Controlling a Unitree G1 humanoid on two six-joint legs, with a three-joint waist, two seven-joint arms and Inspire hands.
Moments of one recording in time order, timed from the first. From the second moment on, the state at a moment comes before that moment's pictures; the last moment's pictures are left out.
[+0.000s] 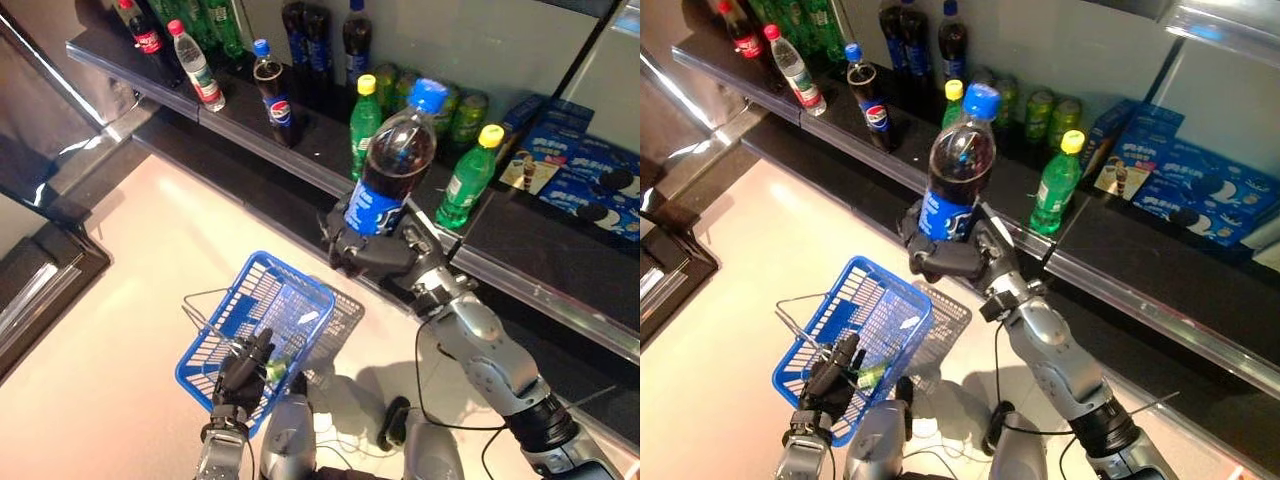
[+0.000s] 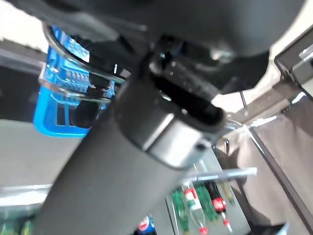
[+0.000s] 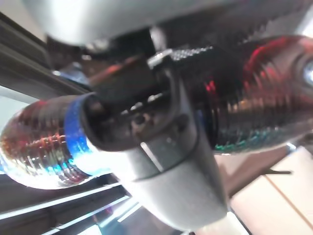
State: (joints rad) left arm 0.15 0.14 -0.07 0.46 -1.27 -0.20 -0.34; right arm -0.30 -0.48 0.40 -0.23 0.68 0.02 0.00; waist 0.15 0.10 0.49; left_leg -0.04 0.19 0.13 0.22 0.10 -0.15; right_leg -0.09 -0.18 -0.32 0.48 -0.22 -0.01
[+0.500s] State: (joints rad) left arm 0.17 0.32 -0.19 0.19 -1.13 -0.15 -0.42; right arm -0.33 -0.42 0.59 -0.12 0.67 0.07 -0.18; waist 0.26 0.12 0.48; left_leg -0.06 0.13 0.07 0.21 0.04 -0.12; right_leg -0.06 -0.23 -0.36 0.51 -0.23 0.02
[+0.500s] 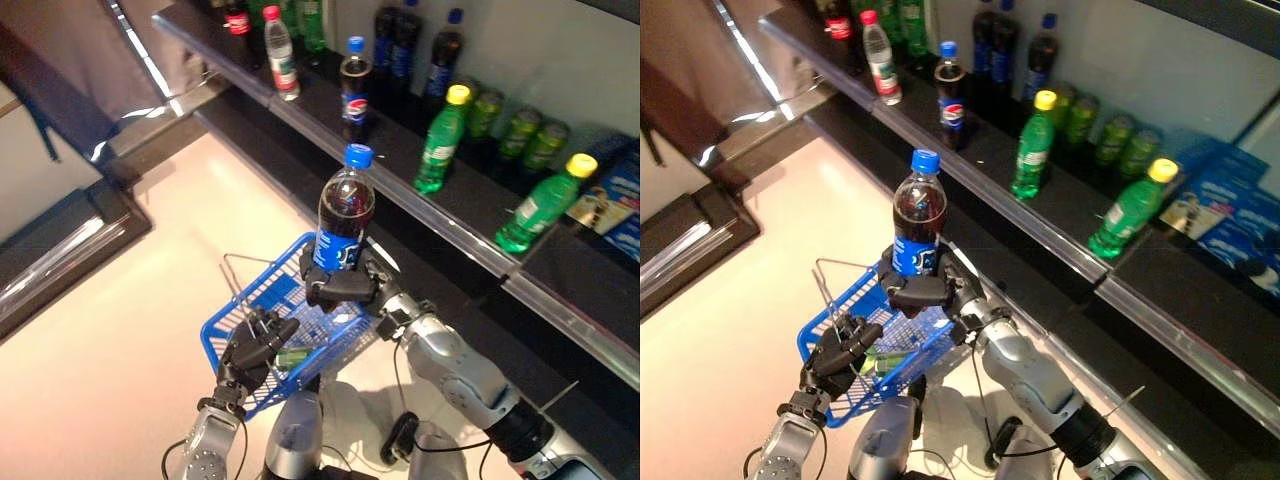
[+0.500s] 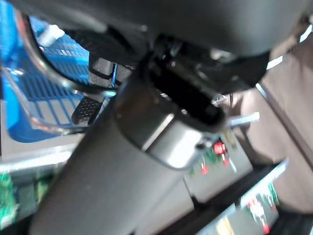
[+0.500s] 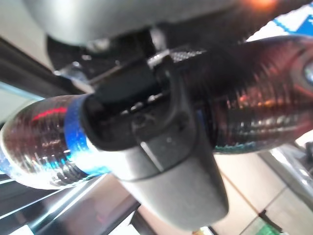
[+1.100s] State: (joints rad) left arm 0.14 0.49 -0.26 0.05 -1.09 0.04 -0.58; right arm -0.40 -0.29 0.63 0.39 0.63 0.10 -0.35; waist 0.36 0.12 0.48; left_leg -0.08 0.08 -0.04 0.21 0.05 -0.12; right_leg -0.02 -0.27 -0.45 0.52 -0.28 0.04
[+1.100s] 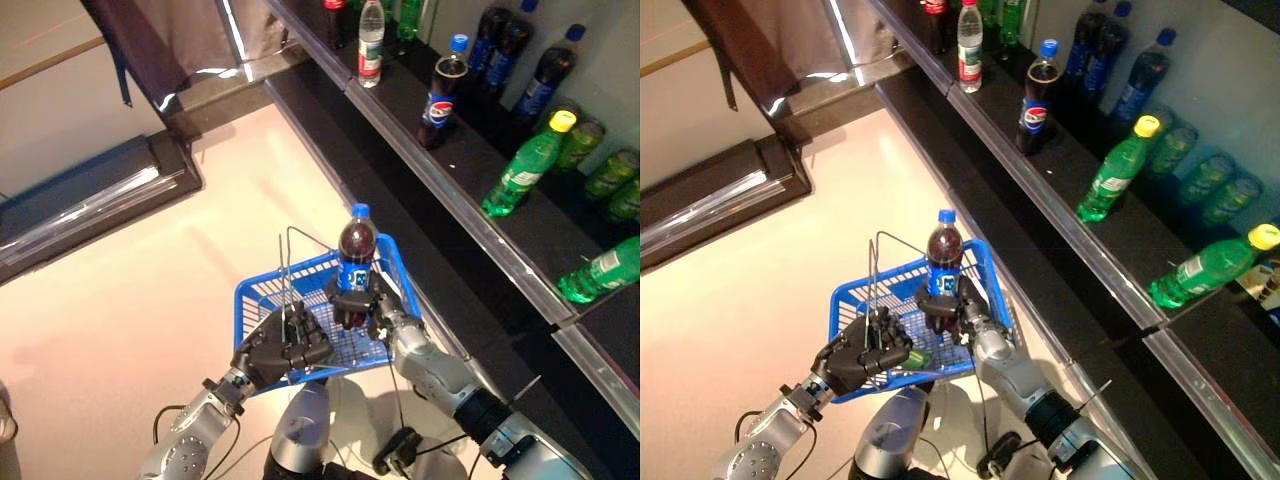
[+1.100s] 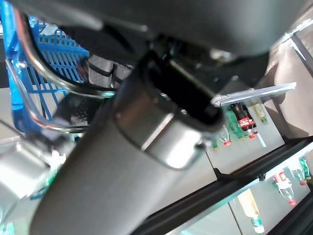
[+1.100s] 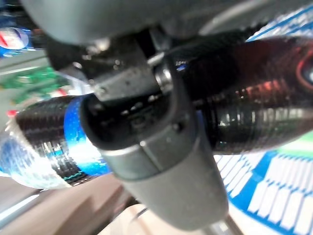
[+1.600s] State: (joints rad) left arm 0.11 0.50 -0.30 0.02 -1.05 0.18 -0.64; right arm -0.43 -0.18 0.59 0.79 0.64 0.12 -0.31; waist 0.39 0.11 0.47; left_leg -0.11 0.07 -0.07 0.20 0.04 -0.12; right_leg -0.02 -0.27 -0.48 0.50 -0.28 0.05
